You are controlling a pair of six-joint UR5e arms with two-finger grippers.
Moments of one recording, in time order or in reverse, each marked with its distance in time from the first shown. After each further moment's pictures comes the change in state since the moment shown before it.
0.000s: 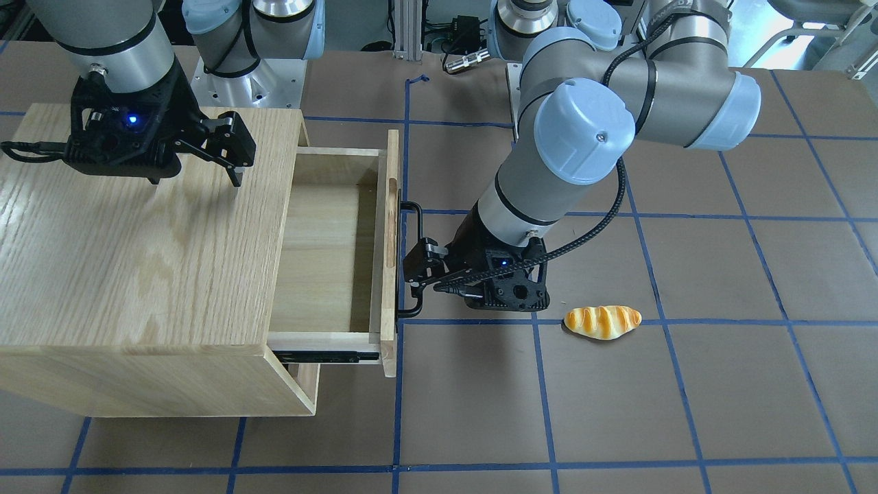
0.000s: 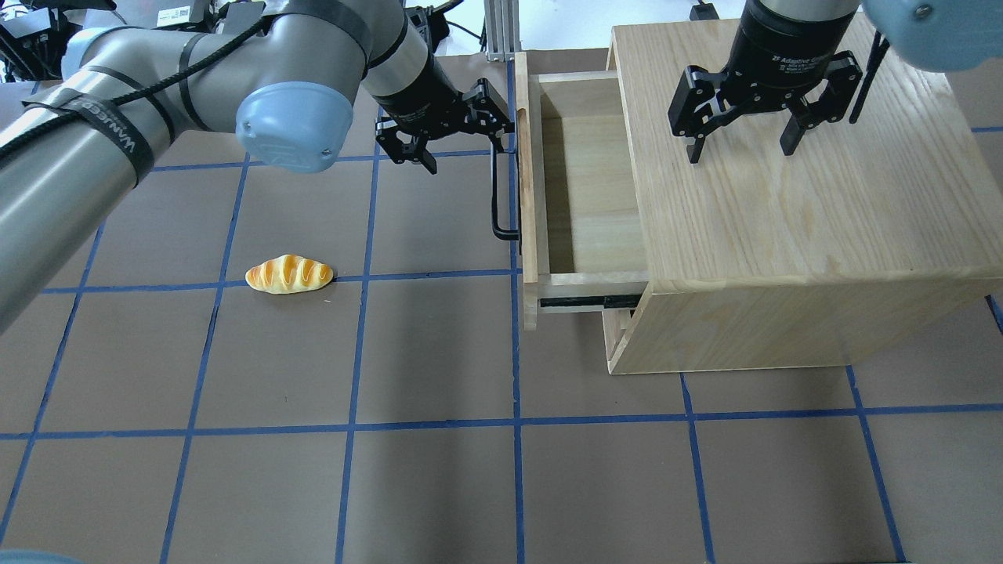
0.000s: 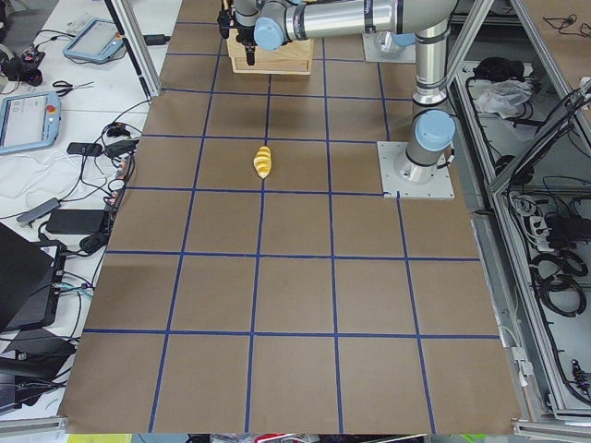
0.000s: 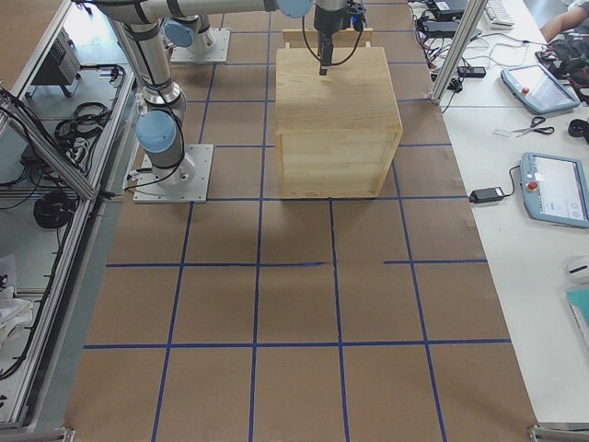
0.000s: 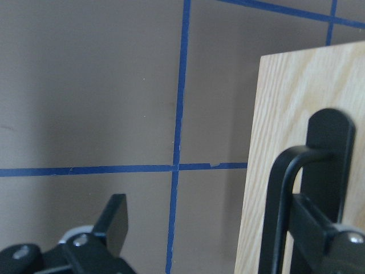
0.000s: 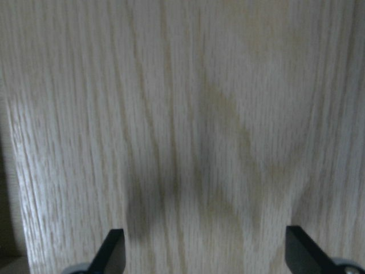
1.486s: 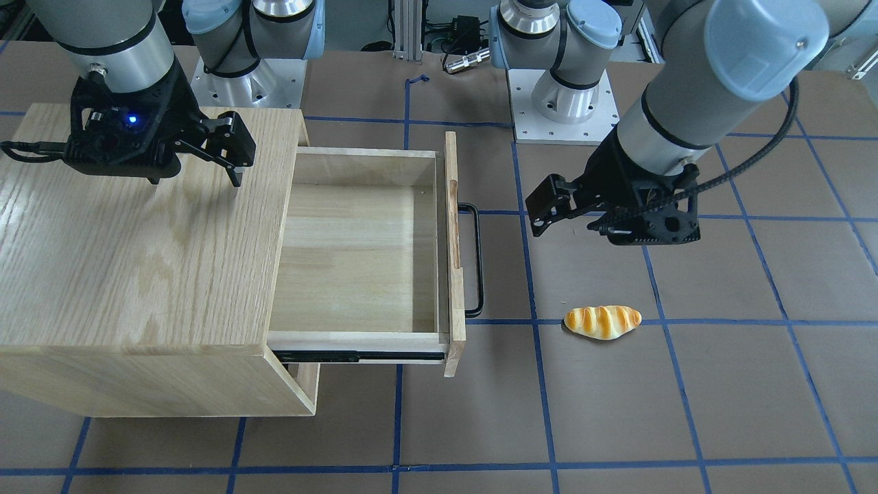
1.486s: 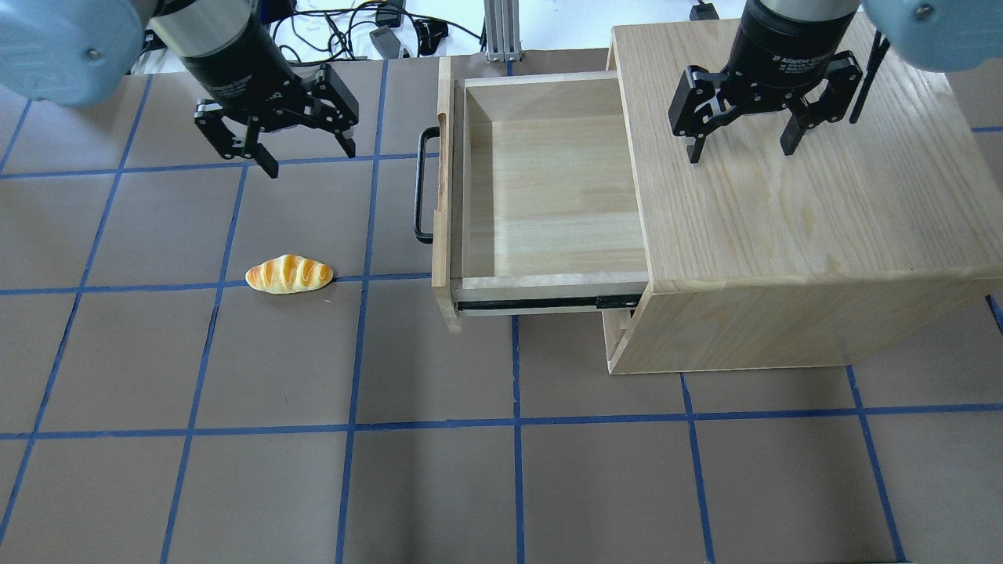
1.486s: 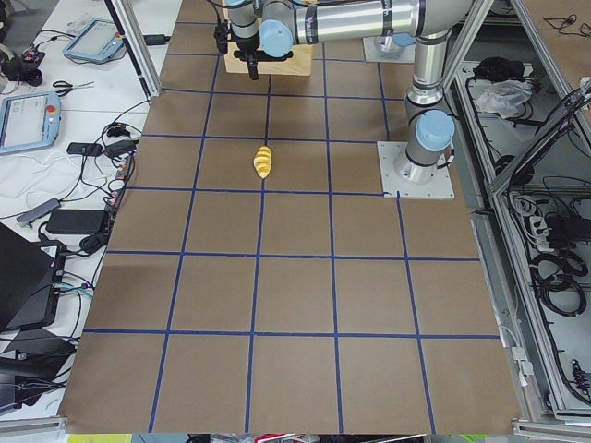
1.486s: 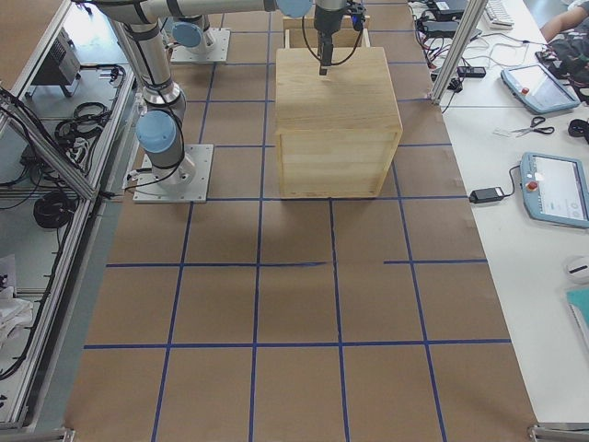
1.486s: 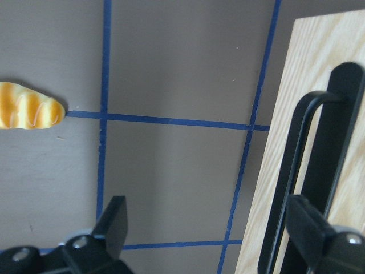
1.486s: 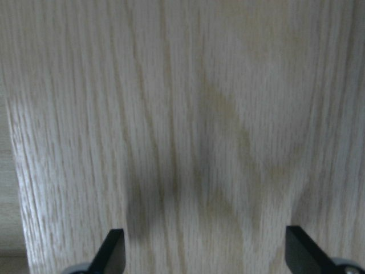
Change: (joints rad) left arm 0.166 0.181 0.067 -0.419 0.181 0.188; right arm -0.001 0.000 0.000 0.000 0.000 0.000
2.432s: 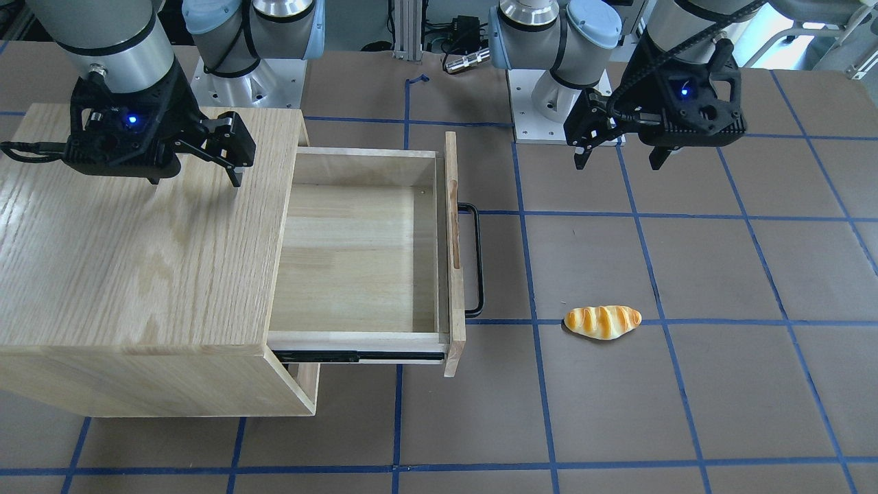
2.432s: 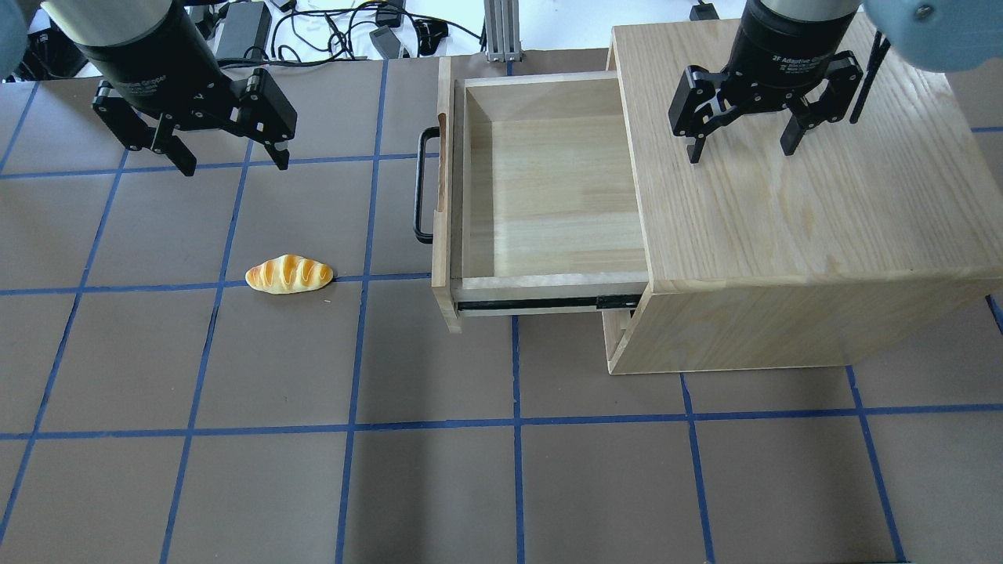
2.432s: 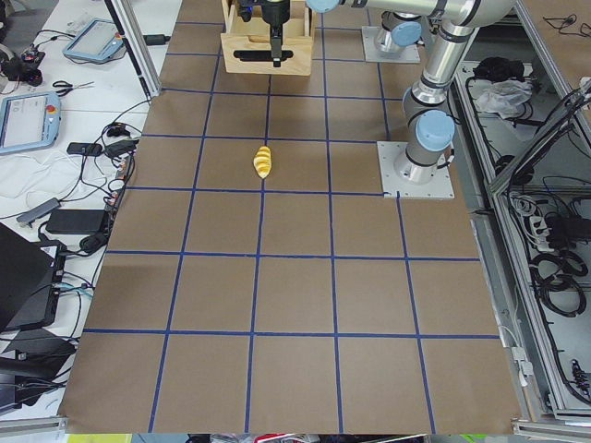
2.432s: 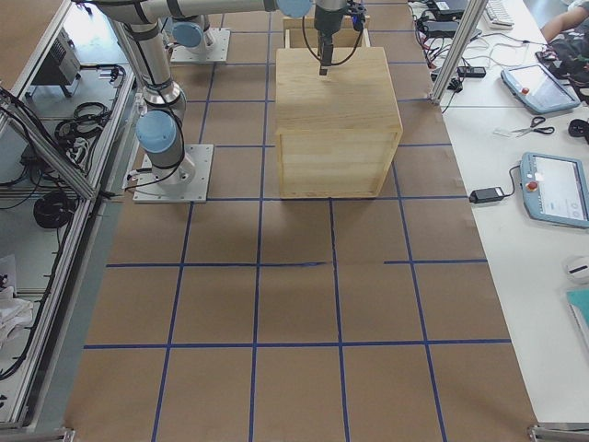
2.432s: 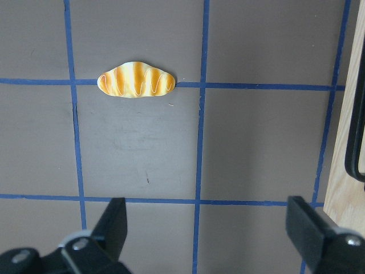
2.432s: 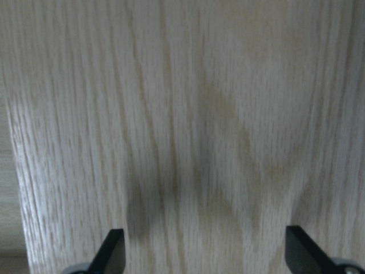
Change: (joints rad) left arm -0.004 0.142 -0.034 -0.043 0.131 0.096; right arm 0.000 0.000 0.000 0.000 0.000 0.001
